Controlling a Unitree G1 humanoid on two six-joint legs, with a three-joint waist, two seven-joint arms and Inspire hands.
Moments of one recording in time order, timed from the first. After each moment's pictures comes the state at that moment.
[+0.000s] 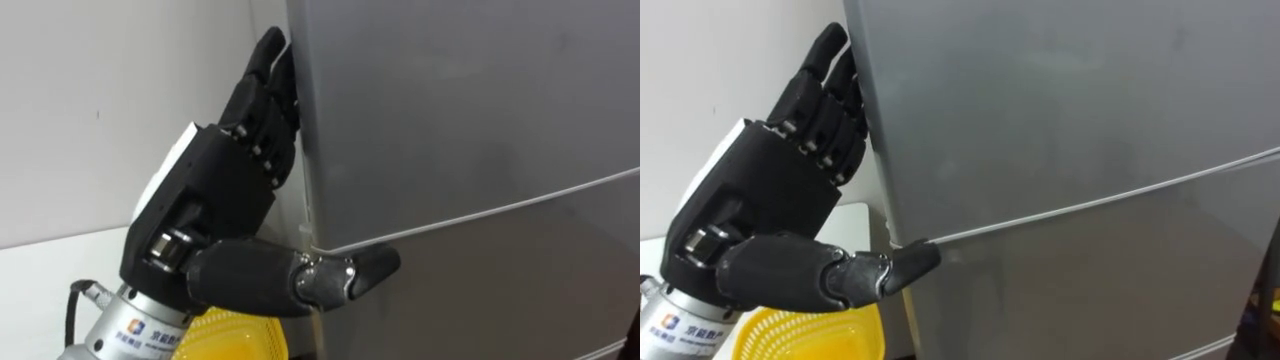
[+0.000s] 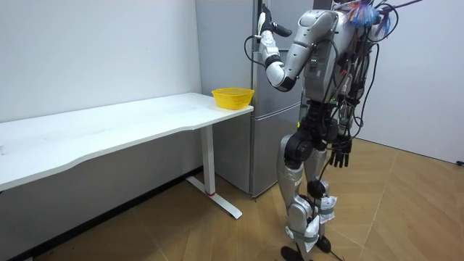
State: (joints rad) left arm -0.17 0.27 -0.06 -0.55 -0.48 0.05 -0.24; right arm 0.08 -0.26 -0.10 1.34 -0.43 0.13 0.15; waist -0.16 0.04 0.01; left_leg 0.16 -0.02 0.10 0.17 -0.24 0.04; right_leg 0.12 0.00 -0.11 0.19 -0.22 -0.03
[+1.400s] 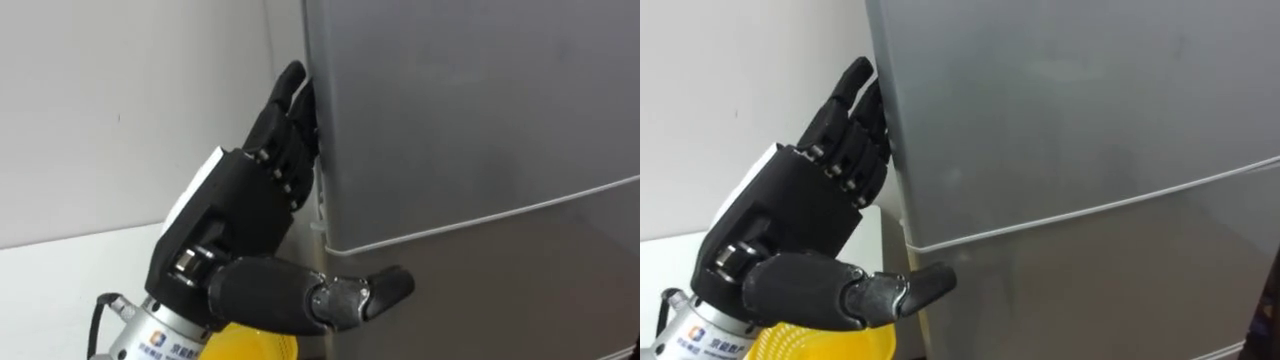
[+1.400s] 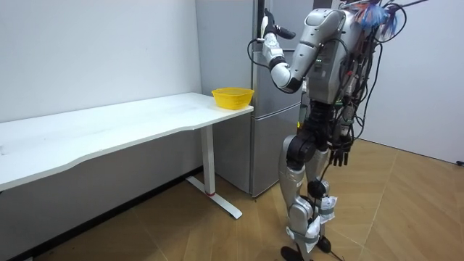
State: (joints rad) left arm -0.15 0.26 -0.12 -0.52 -0.50 0.06 -0.25; right arm 0.06 -0.26 0.01 1.36 -0.43 0.13 0.12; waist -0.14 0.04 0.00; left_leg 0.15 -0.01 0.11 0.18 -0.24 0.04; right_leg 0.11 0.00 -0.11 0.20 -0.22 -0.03
